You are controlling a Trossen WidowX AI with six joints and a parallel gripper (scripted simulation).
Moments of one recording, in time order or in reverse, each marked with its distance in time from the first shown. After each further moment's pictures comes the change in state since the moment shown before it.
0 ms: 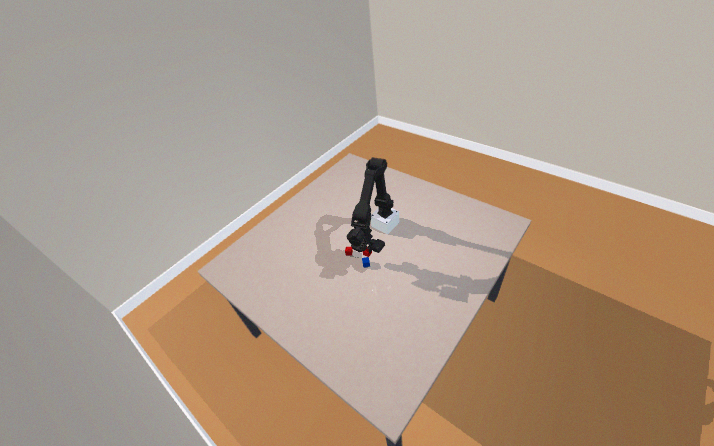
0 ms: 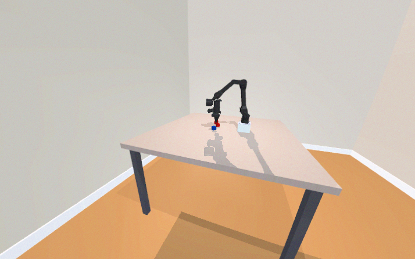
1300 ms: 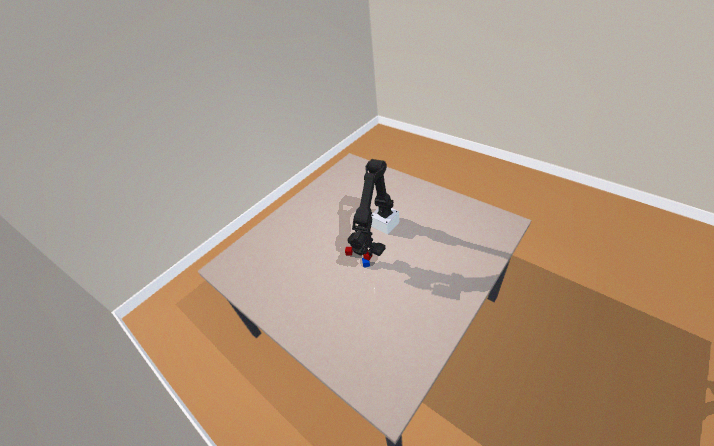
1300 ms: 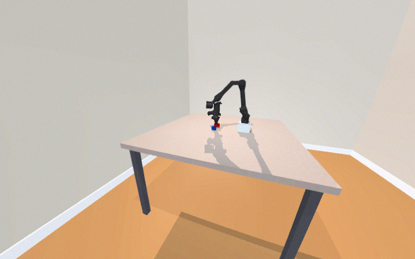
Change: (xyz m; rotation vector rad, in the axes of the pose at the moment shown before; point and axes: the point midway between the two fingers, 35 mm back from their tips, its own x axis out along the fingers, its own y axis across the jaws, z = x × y) arm 0.024 0.001 0.001 -0.010 -0.016 0.003
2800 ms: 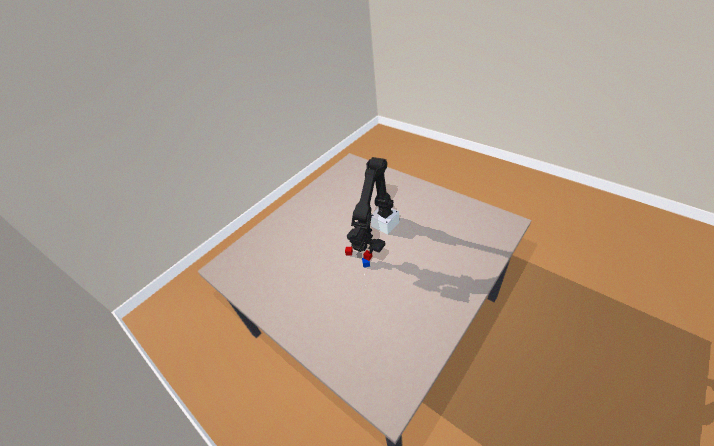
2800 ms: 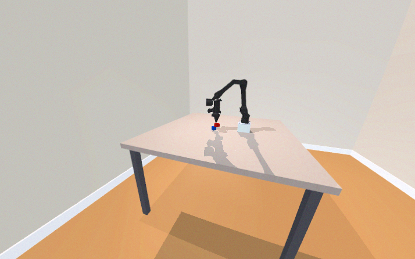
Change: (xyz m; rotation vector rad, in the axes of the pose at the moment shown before) arm -0.026 0.000 -0.001 0.001 0.013 -0.003
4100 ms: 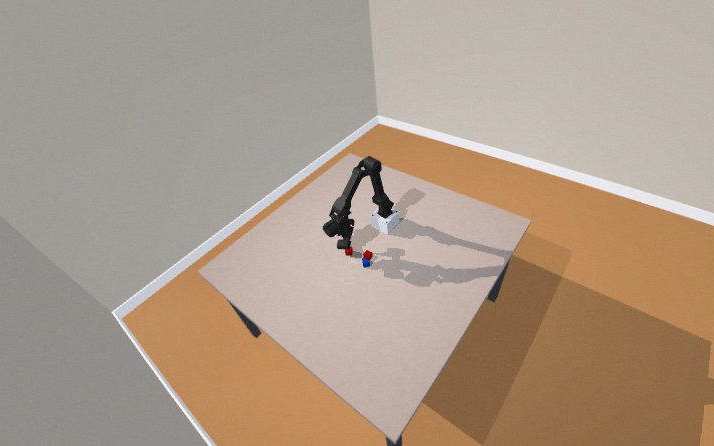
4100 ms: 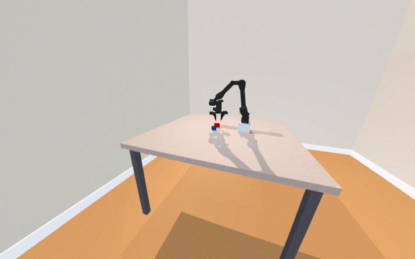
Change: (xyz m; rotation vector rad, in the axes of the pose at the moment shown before) arm 0.014 -0.123 -0.001 1.106 -0.007 -0.009
